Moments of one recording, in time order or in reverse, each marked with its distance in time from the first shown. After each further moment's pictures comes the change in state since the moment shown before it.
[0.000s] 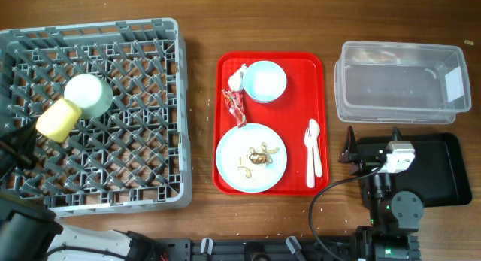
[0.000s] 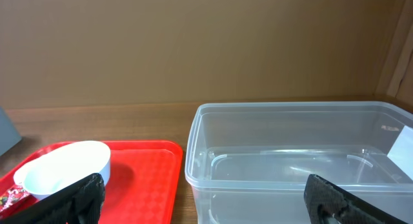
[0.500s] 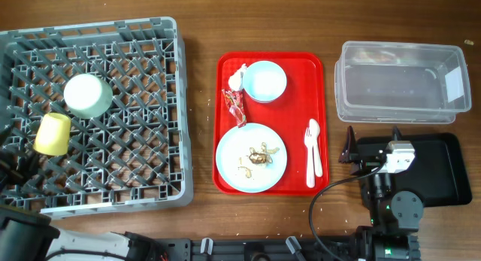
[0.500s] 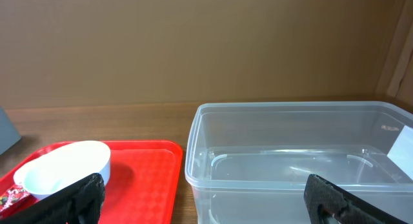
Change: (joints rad) left arm 0.096 -0.002 0.000 -0.056 -0.069 -0.018; right arm 0.000 0.000 0.000 0.000 0.000 0.000
